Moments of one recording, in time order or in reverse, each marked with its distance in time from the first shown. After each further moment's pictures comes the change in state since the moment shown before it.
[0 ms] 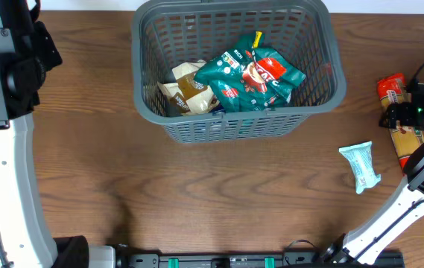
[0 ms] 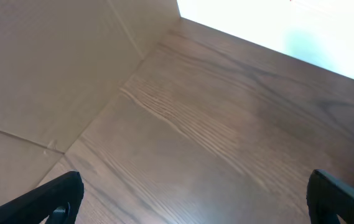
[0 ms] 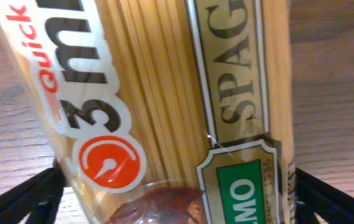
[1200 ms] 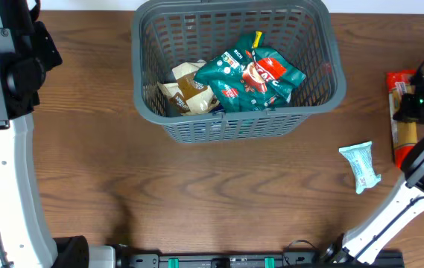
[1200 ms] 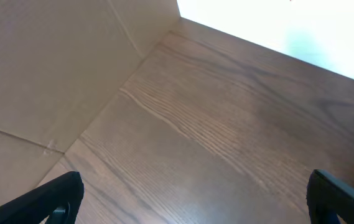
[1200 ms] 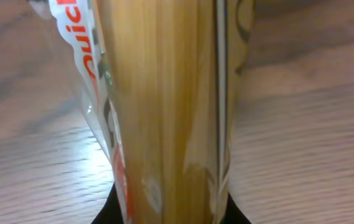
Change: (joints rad) left arm 0.000 0.000 0.000 0.000 0.000 0.000; right arm 0.036 0.031 0.133 -0.091 0.023 0.114
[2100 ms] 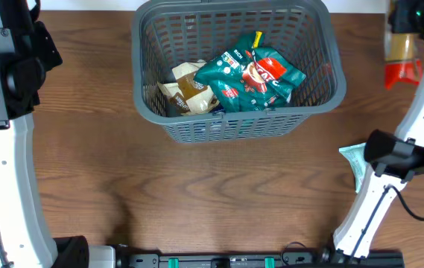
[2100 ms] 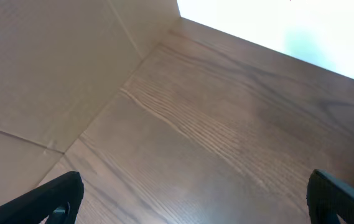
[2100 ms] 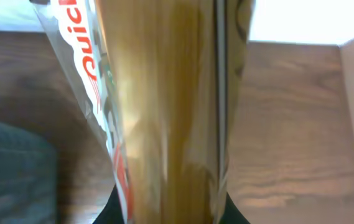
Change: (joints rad) left arm 0.000 0.000 0.000 0.000 0.000 0.000; right arm 0.359 0.004 1.015 -0.452 -0.020 0.199
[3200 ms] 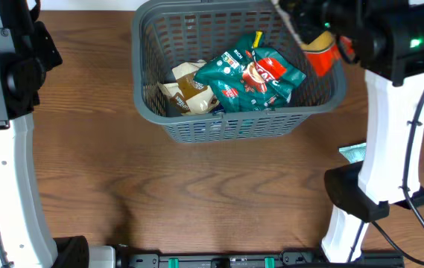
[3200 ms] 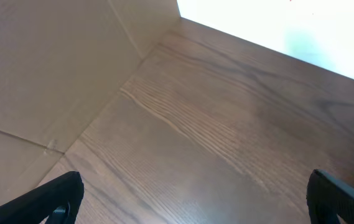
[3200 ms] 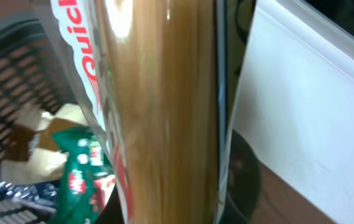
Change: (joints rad) left arm 0.000 0.000 0.000 0.000 0.000 0.000; right arm 0.531 -0.299 -0.041 0.011 -0.062 -0.198
